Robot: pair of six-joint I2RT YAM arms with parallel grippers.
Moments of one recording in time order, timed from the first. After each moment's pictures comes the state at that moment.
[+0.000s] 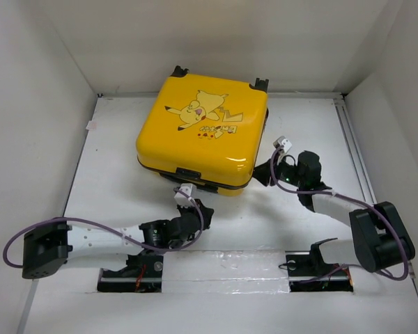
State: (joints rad) left arm -1.31 0.96 0.31 0.17 -0.69 -0.93; right arm 0.27 1.30 0.43 0.62 -0.68 0.14
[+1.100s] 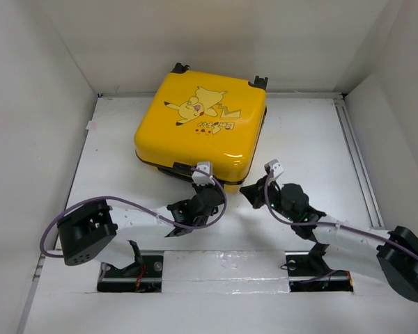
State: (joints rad) left arm -1.14 1.37 0.56 0.41 -0.77 -0.74; right arm 0.74 1.04 0.25 0.61 -0.10 0.37
